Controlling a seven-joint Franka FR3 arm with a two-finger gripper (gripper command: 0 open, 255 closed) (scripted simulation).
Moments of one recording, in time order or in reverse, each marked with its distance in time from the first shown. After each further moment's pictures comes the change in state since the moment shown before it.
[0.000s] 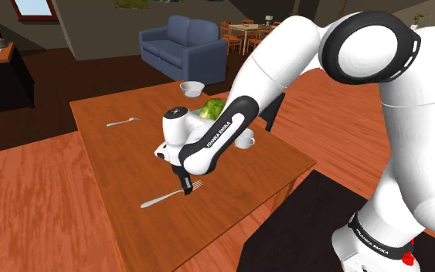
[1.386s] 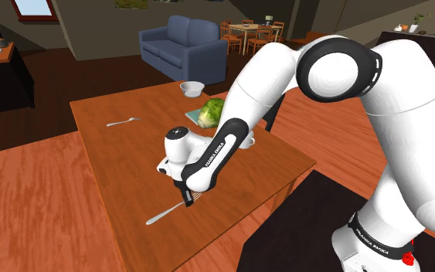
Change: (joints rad) arm 0.029 0.147 -0.031 0.041 -0.033 0.099 0.029
